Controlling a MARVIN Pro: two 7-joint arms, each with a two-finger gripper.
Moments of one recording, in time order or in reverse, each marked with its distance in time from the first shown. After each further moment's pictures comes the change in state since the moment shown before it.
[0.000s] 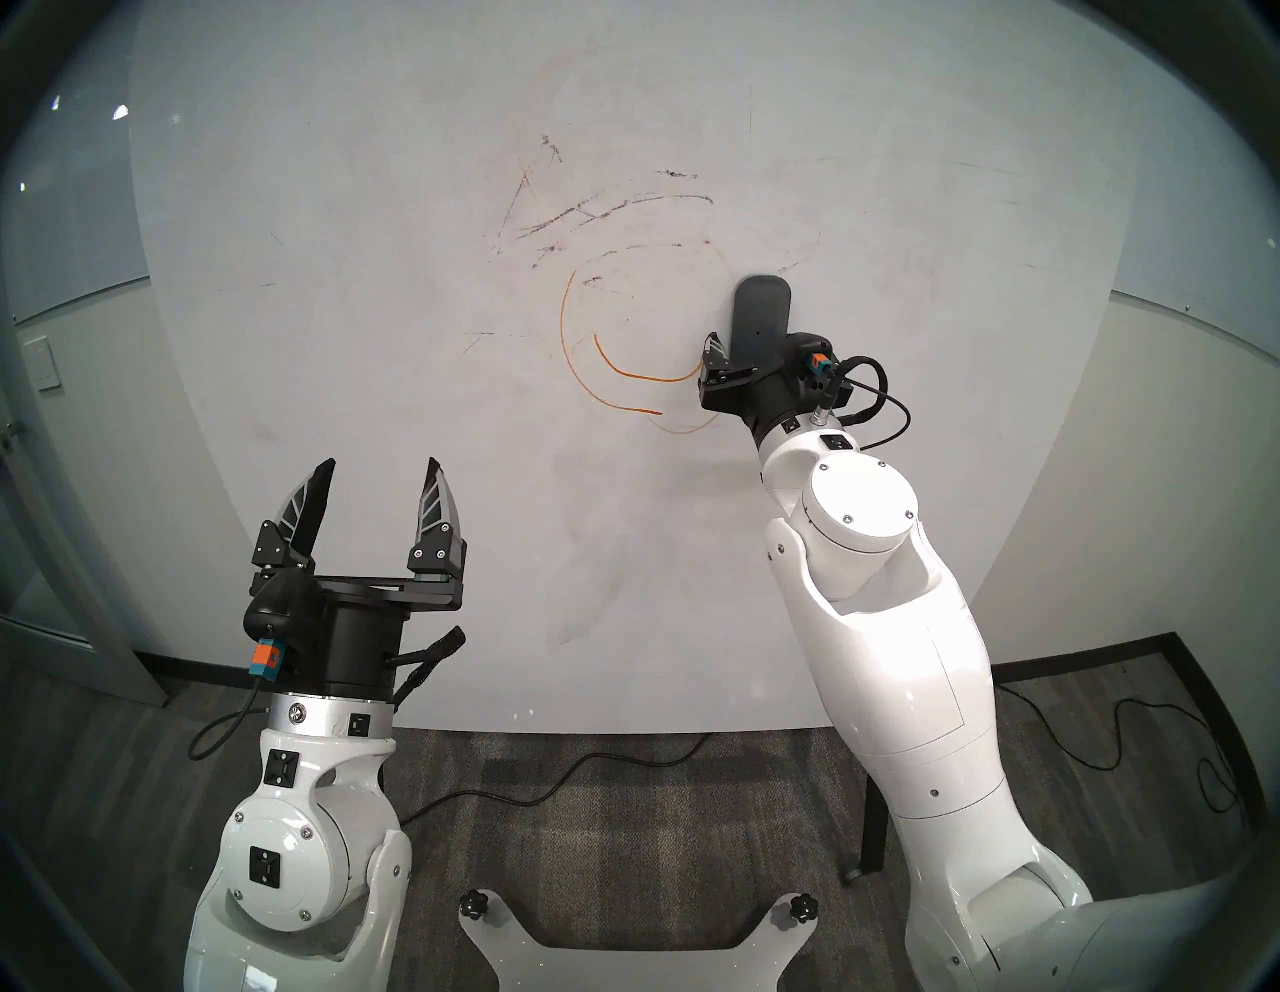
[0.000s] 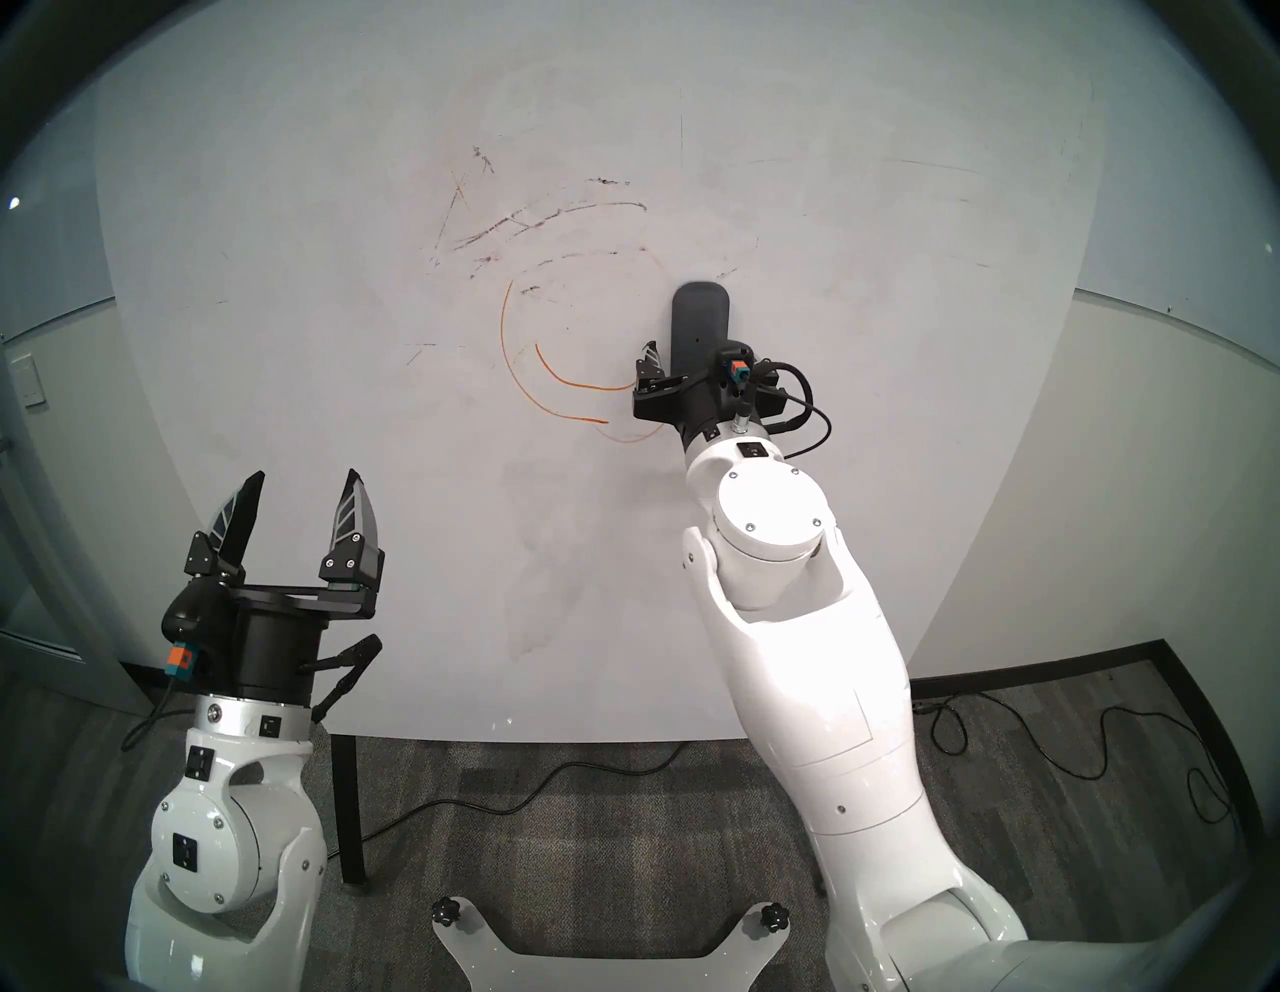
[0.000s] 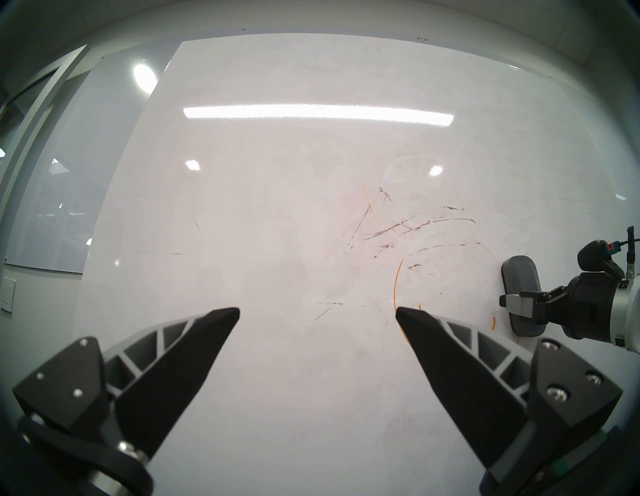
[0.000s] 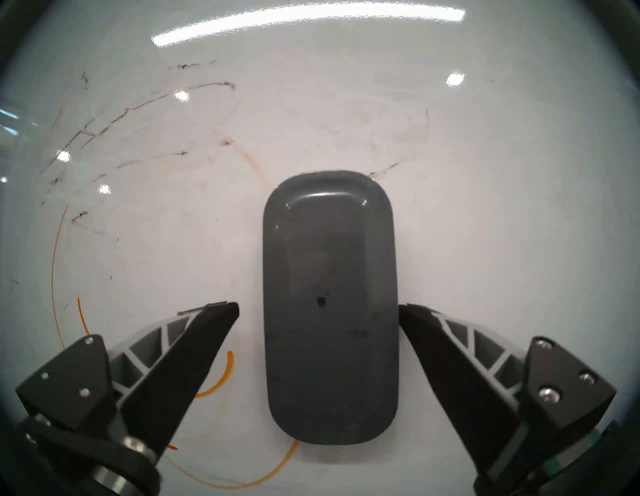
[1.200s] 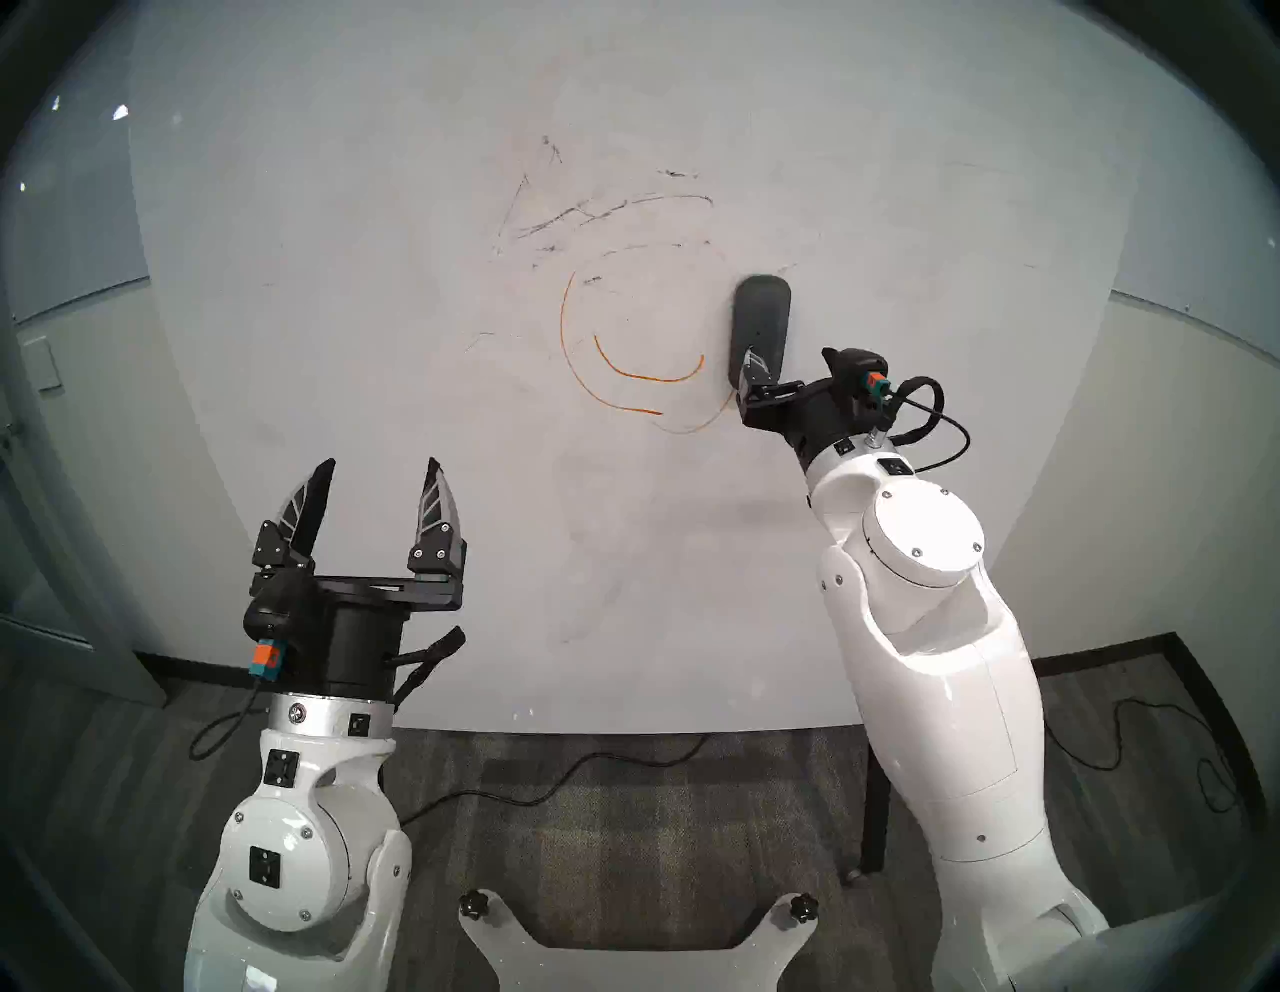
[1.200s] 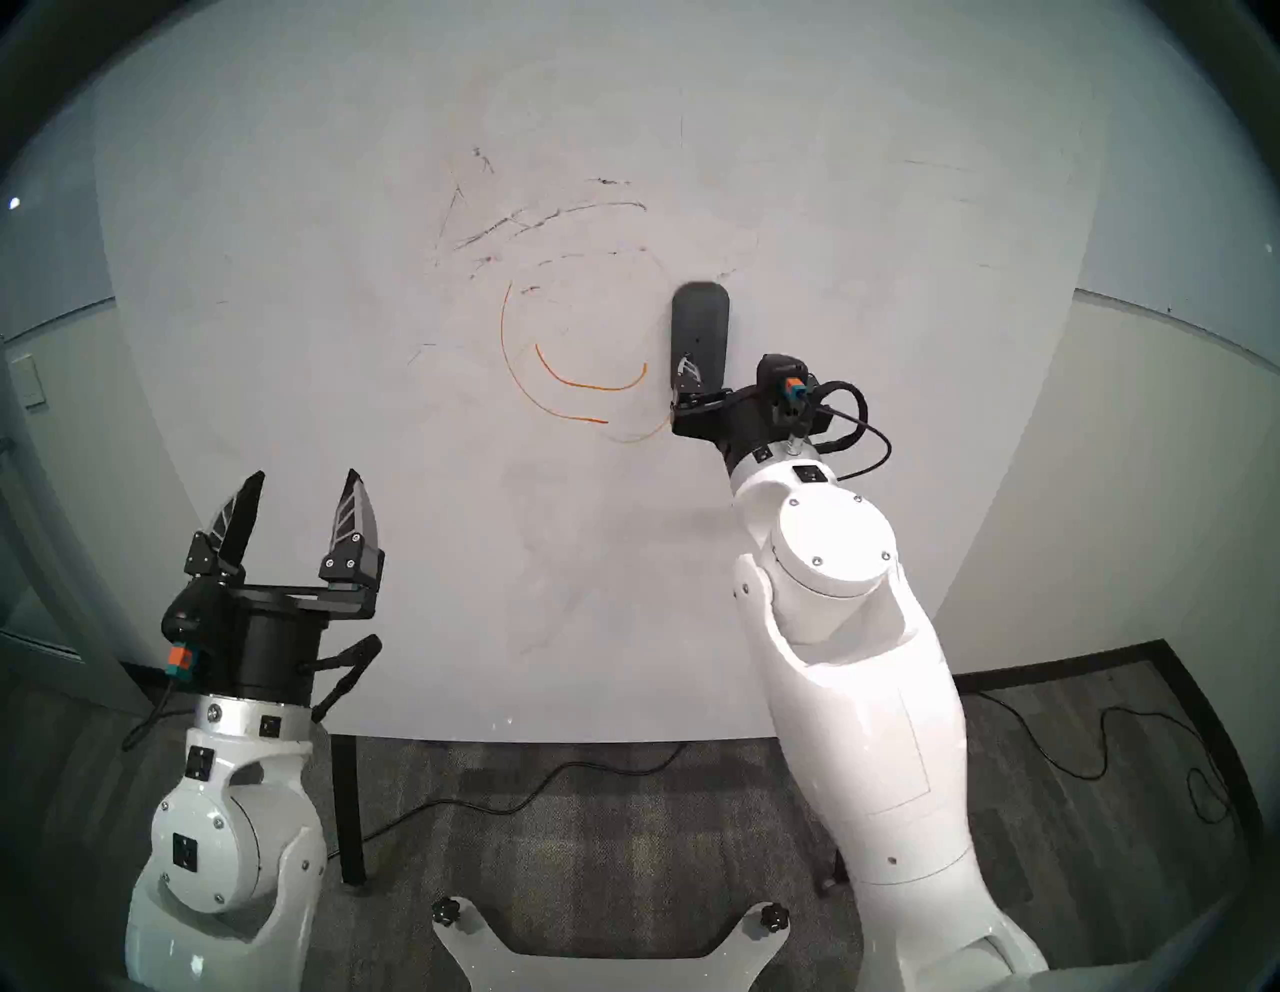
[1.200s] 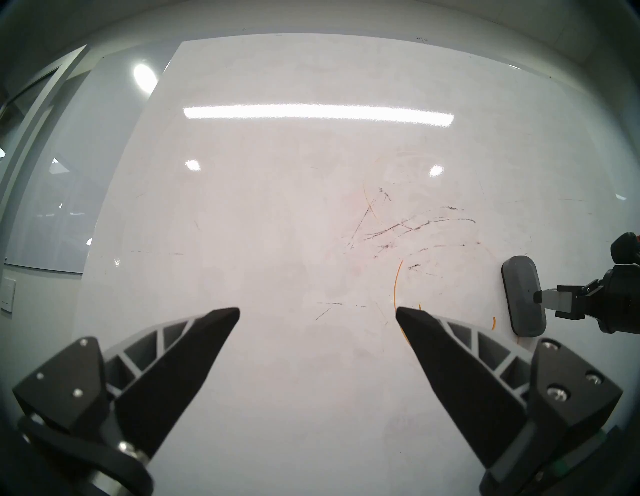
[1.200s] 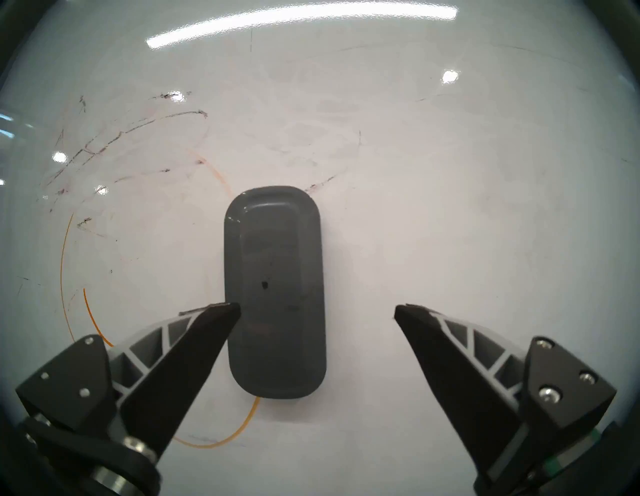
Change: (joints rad) left arm 0.000 0.000 0.000 0.000 0.000 0.000 0.000; right arm -0.110 0.053 0.061 -0.135 0.034 0.034 0.028
